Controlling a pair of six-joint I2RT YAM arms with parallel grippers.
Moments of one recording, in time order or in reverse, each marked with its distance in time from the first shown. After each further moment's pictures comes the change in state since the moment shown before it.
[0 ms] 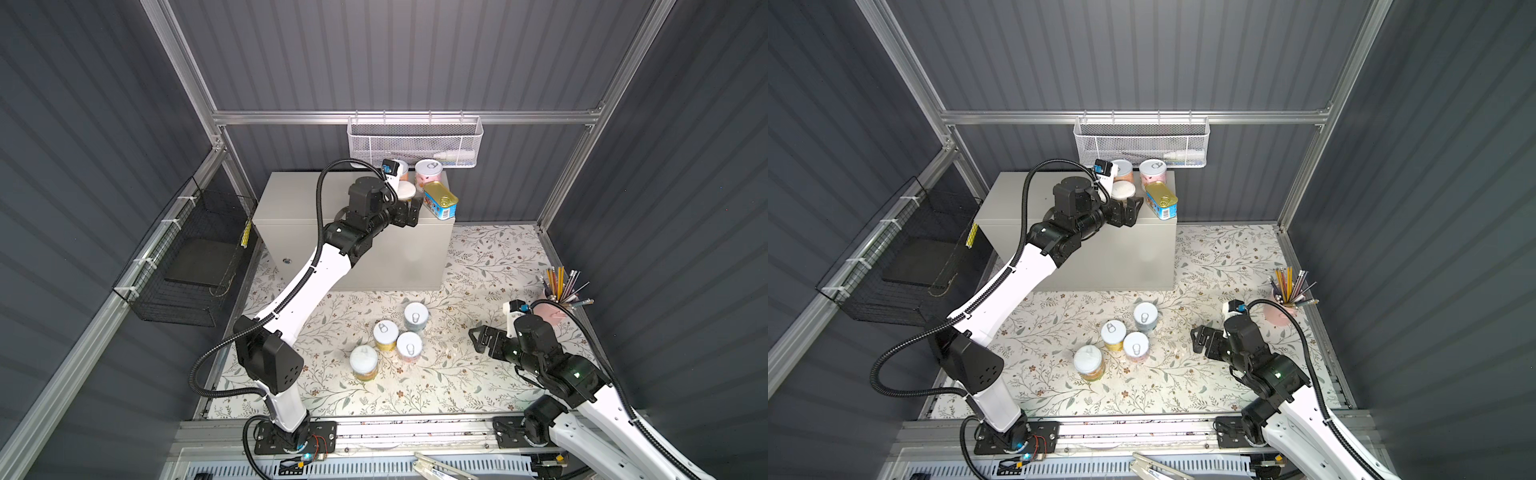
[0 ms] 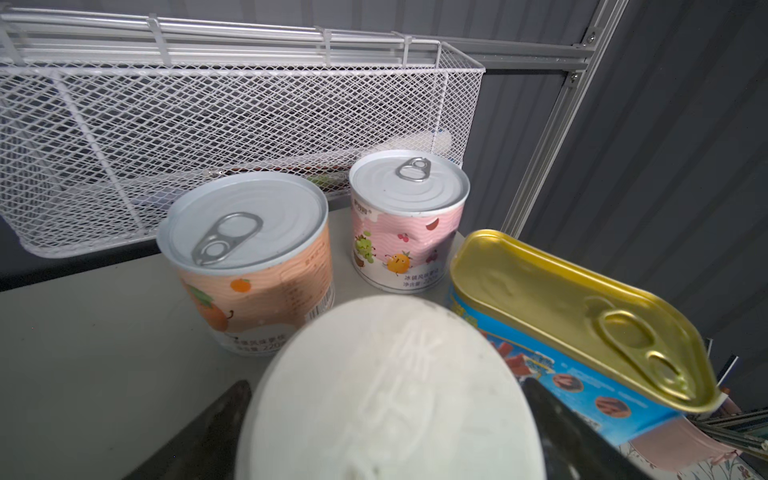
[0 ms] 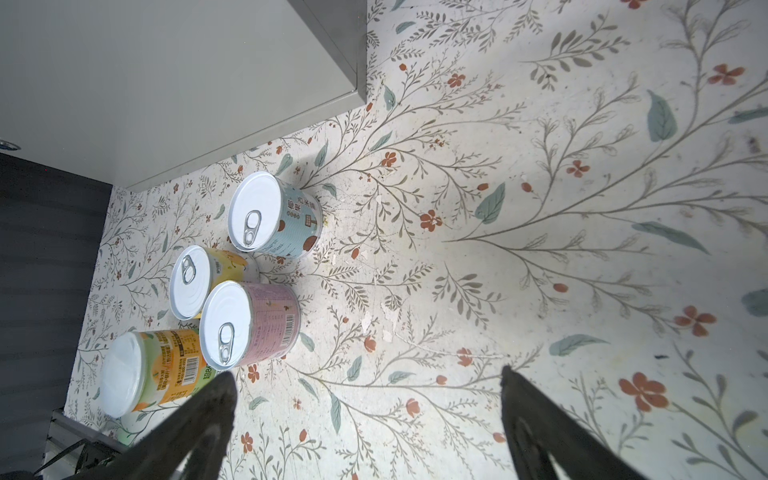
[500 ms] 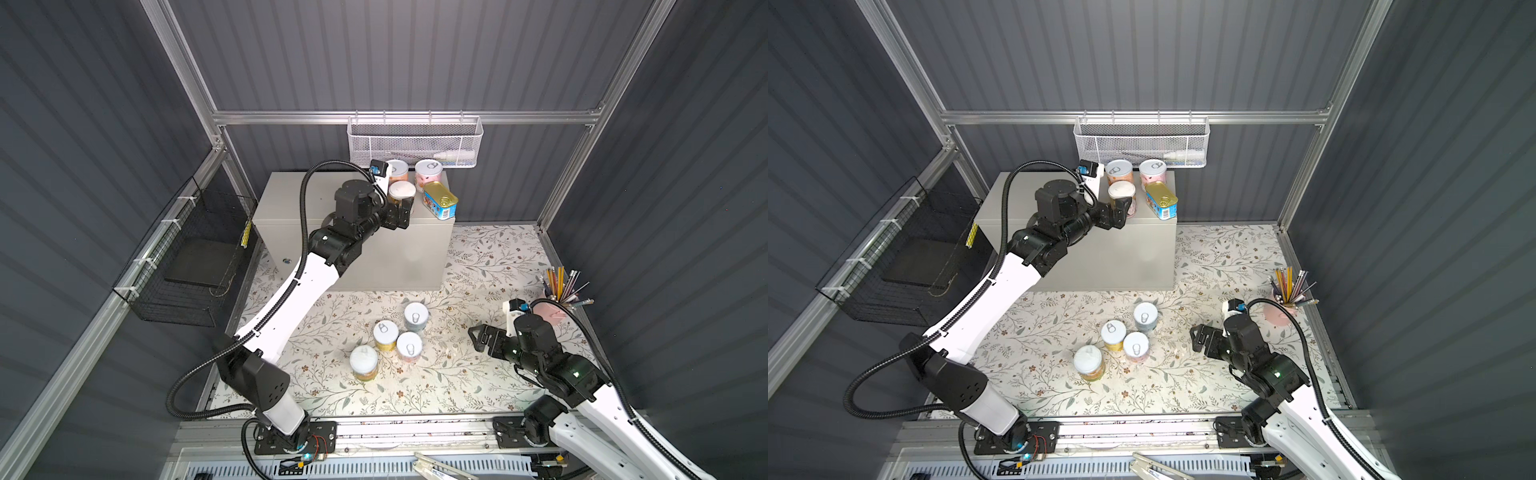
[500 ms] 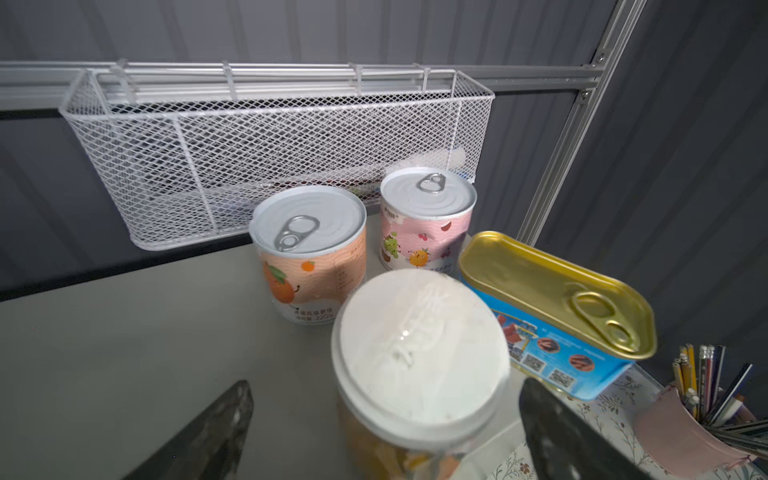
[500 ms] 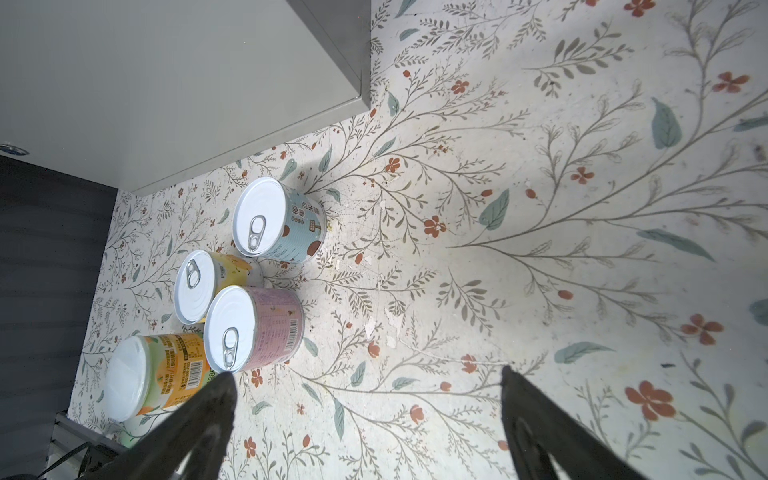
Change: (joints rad) left arm 0.000 -0.150 -0.086 -0.014 -0.056 0.018; right arm -0.001 0.016 0.000 0.022 0.000 0.000
